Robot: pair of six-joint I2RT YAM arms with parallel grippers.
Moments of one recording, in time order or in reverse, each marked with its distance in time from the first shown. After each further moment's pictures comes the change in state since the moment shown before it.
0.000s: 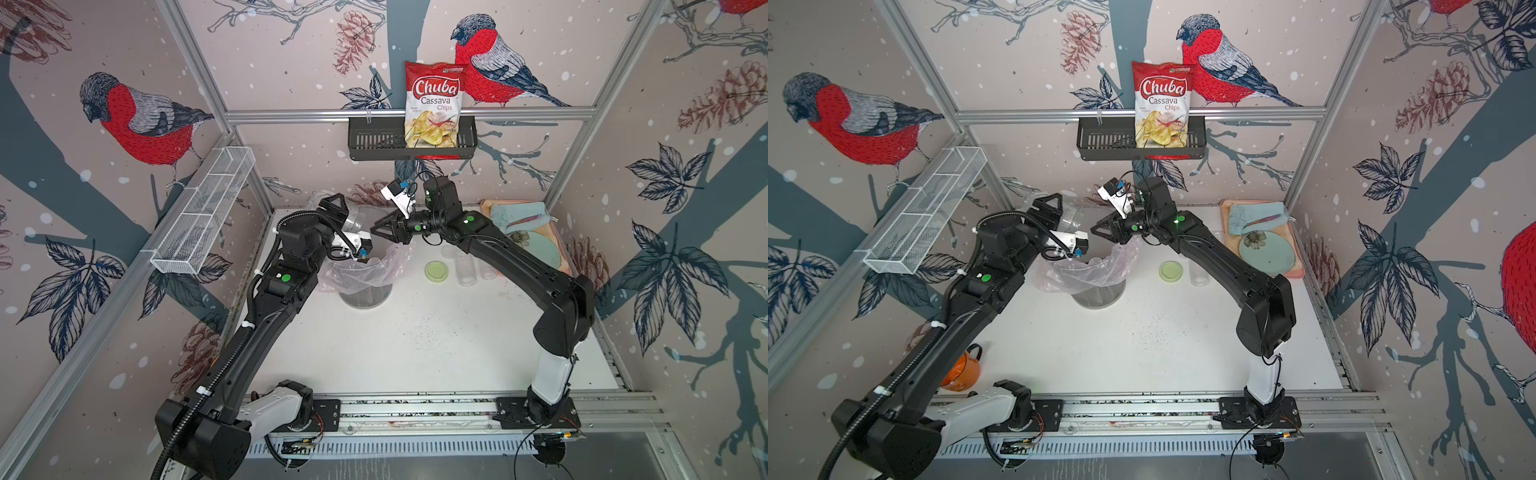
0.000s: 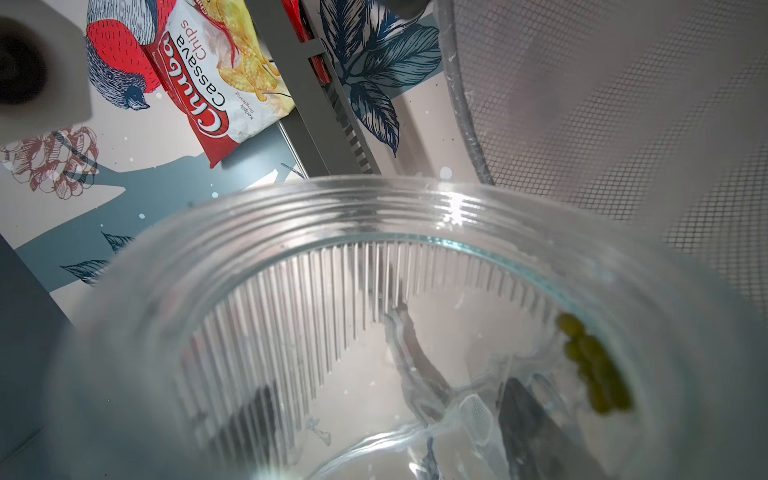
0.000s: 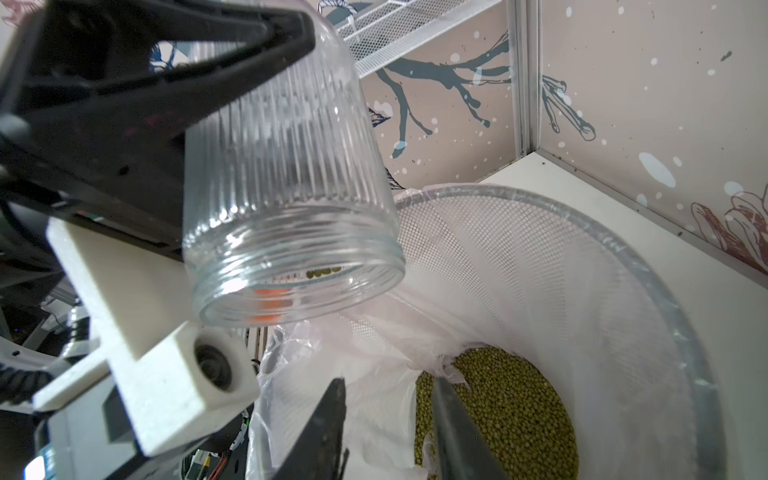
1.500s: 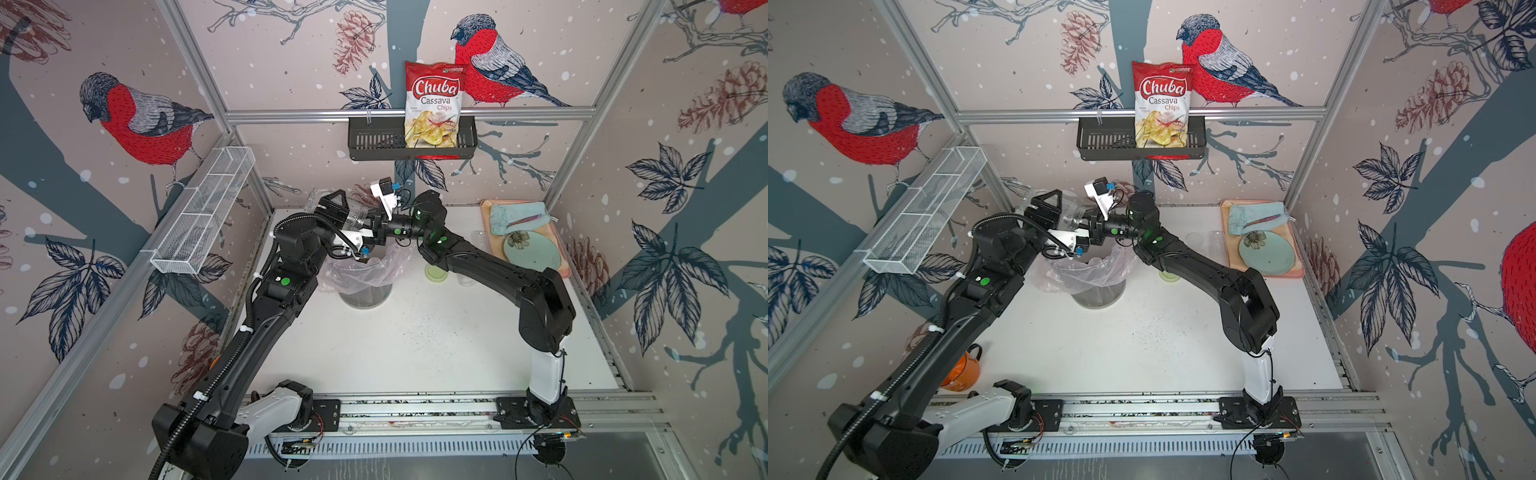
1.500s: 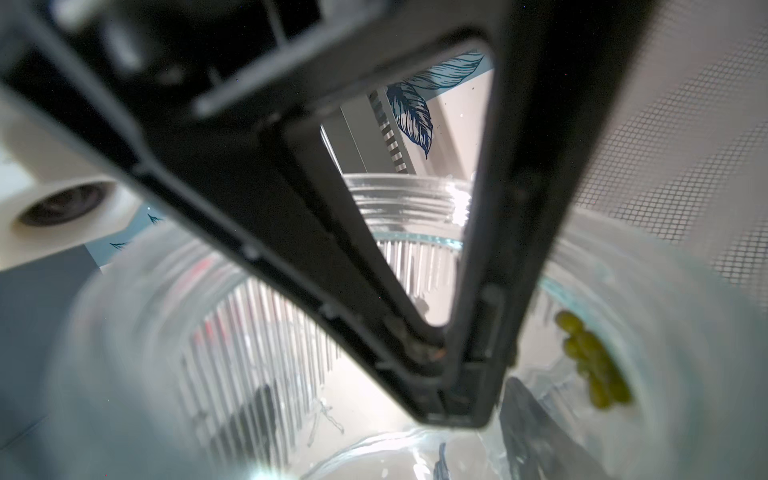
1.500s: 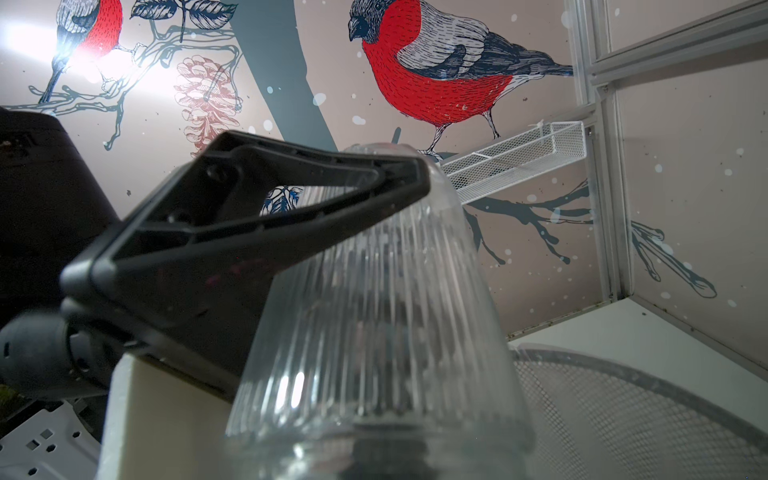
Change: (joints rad) left arm -0.018 -0.024 -0.013 0.067 0.018 -0.023; right arm 0.087 0.080 -0.159 0.792 -0.025 0.323
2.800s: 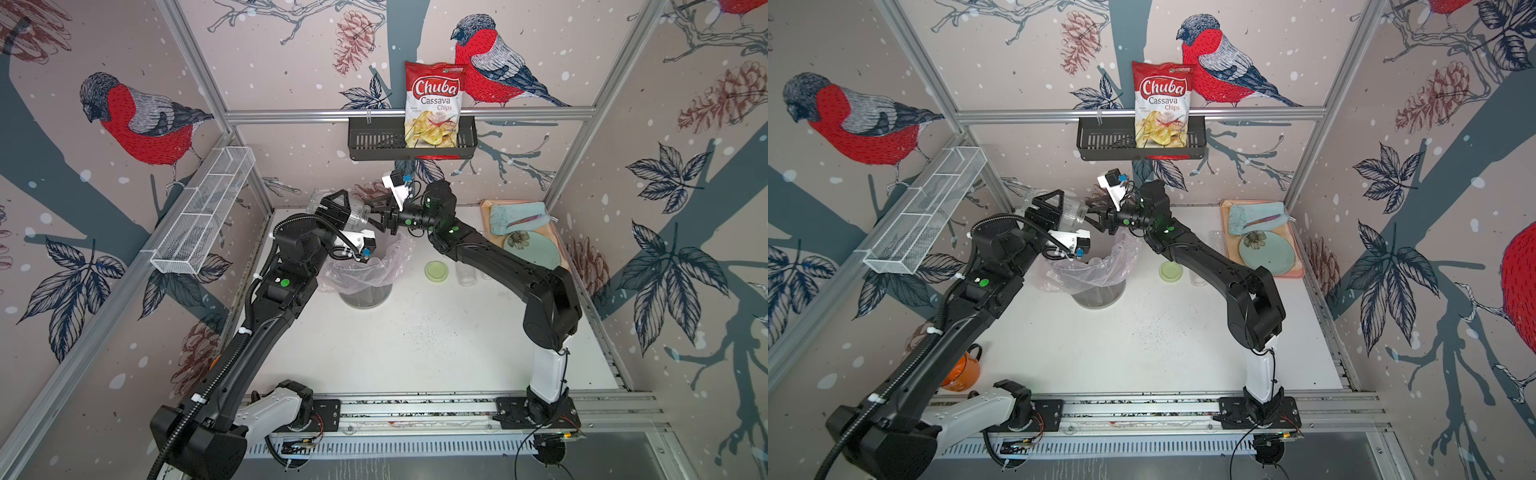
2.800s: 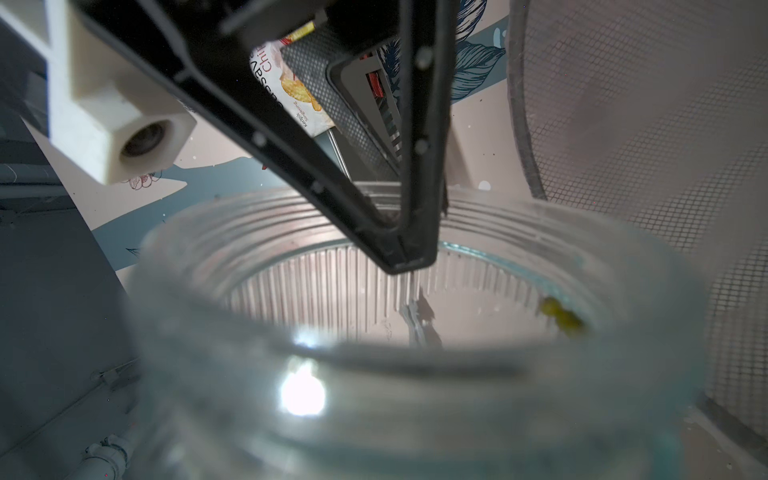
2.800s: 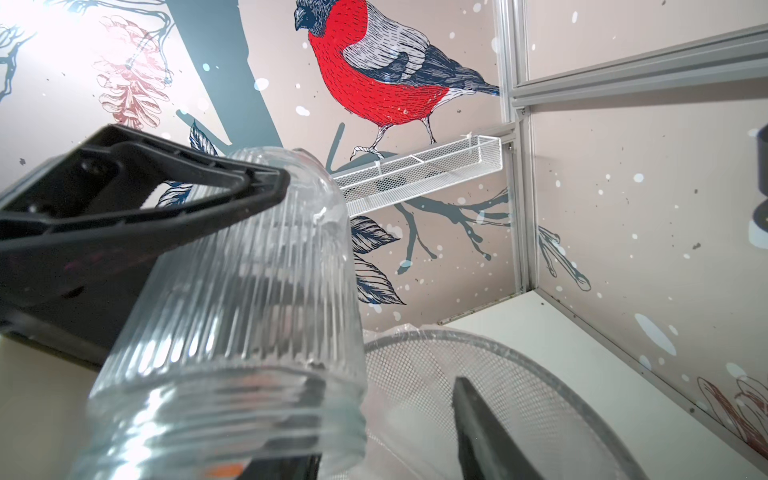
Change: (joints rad) left arm -0.016 -0.005 0.002 0.002 0.019 0.000; right arm -0.072 0.016 0.078 -0.151 0.019 -0.166
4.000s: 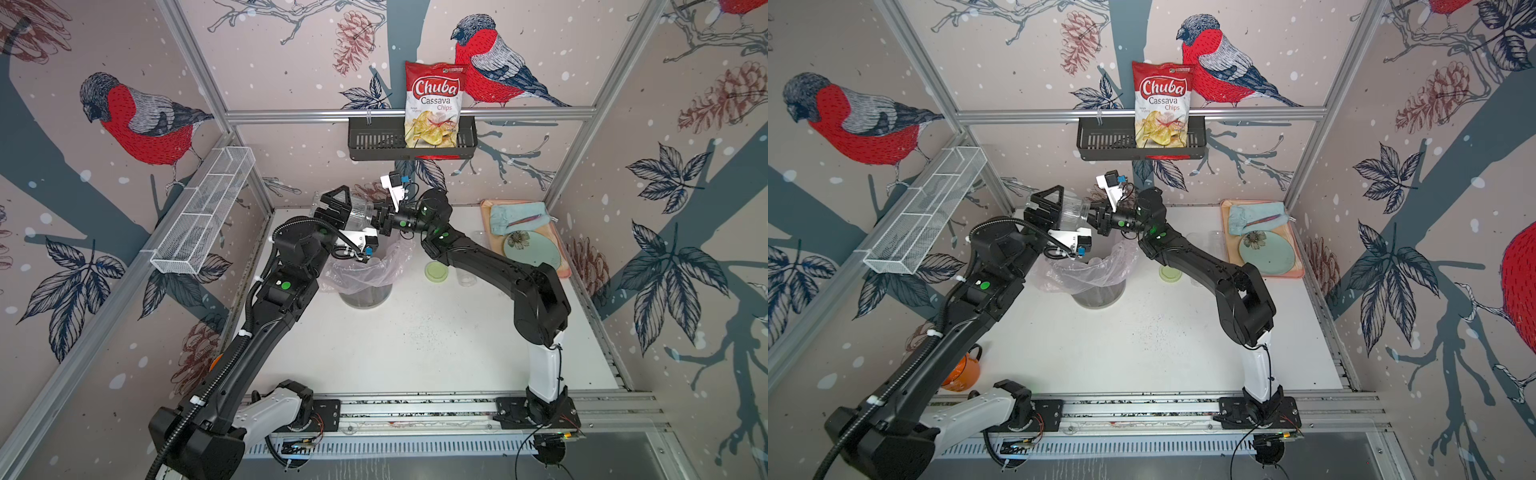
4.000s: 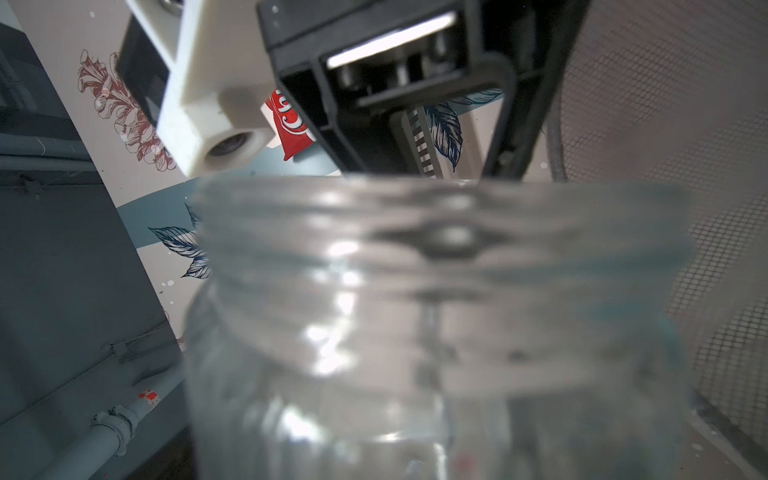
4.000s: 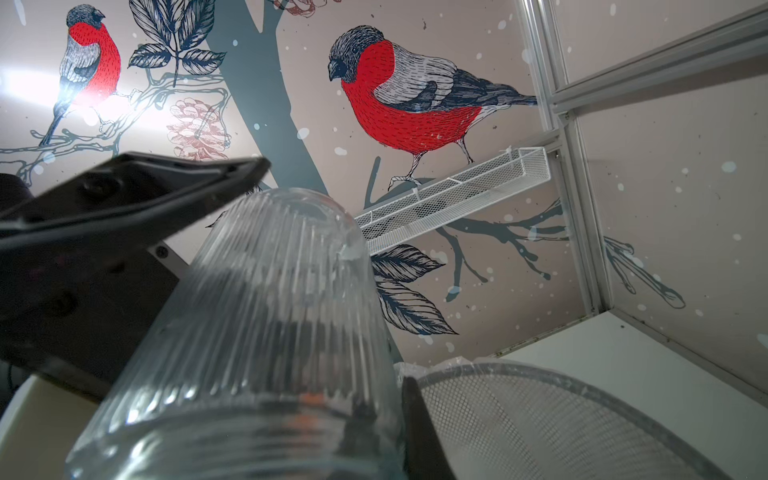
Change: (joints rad) left arm -0.011 -0.015 -0.022 0.059 -0.002 -0.050; right arm 0.025 0.050 -0.053 0.282 -0.039 0.300
